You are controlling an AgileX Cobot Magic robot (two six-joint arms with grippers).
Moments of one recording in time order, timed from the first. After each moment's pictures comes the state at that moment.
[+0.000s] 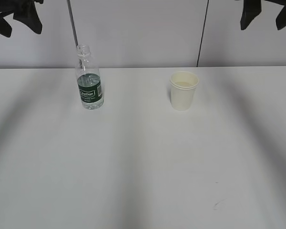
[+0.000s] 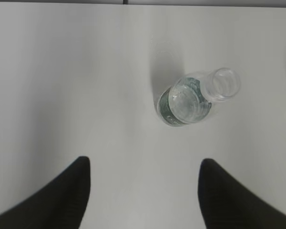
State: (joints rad) left arm -0.17 1.74 -1.72 -0.02 1.04 -0.13; right arm 0.15 1.78 -1.83 -0.16 1.19 0.28
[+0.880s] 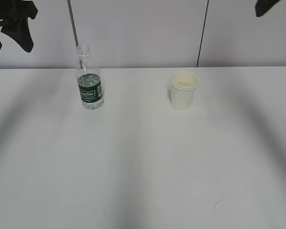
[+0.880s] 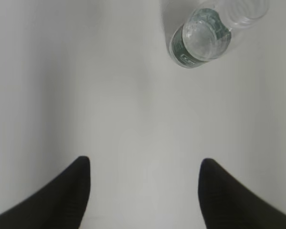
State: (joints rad) left arm -0.17 1.74 -1.73 0.00 1.24 -0.10; right arm 0.15 1.57 -1.73 -0.03 1.25 0.20
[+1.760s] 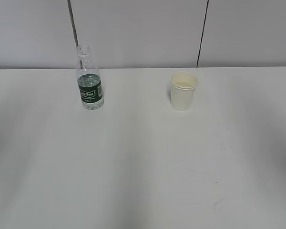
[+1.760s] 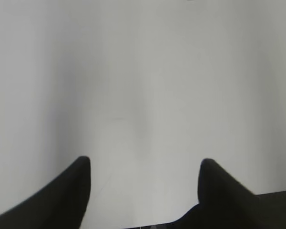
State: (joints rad) left arm -0.17 1.00 -1.14 0.04 1.25 -0.09; right arm 0.15 0.91 -1.11 -0.03 1.25 0.16
